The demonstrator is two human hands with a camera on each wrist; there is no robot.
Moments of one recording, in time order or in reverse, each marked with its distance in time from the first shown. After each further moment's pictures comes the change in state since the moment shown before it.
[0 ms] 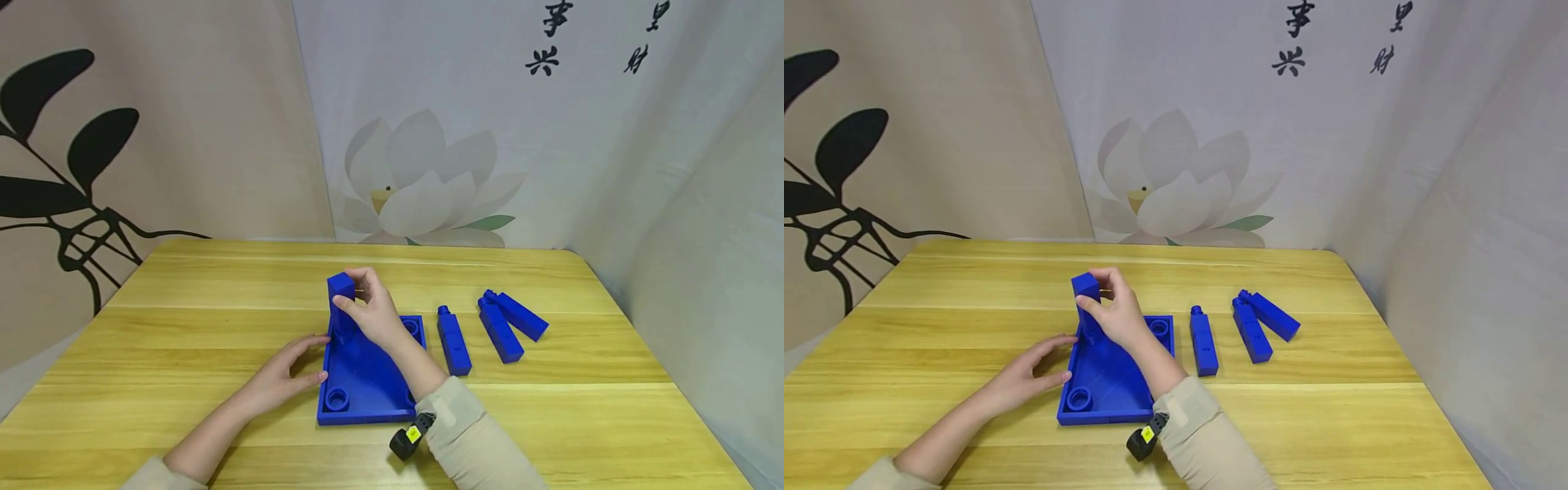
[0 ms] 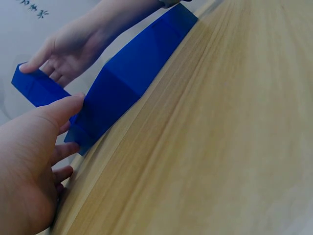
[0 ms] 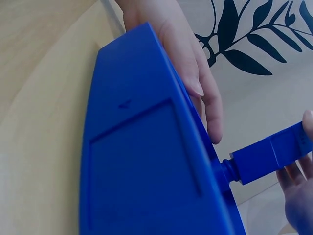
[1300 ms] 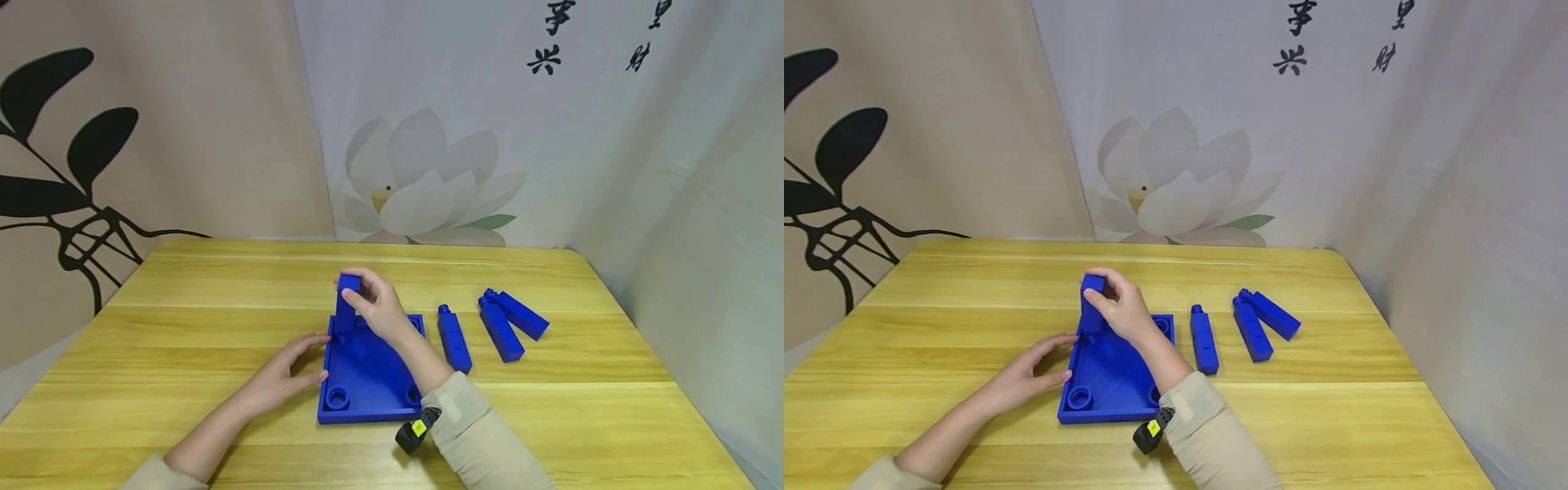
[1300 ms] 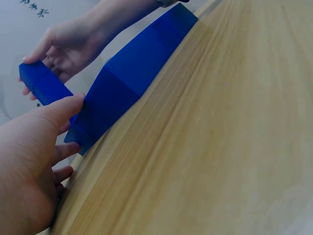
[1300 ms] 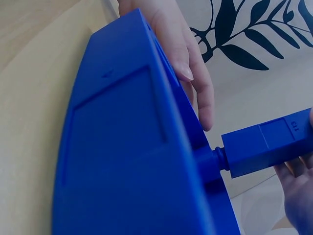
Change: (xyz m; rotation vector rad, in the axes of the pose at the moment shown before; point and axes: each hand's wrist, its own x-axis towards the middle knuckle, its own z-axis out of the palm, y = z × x) left_hand 0.000 0.003 -0.001 0.010 0.006 0.015; right_hand 0.002 0.000 -0.011 0.079 -0.099 -0.007
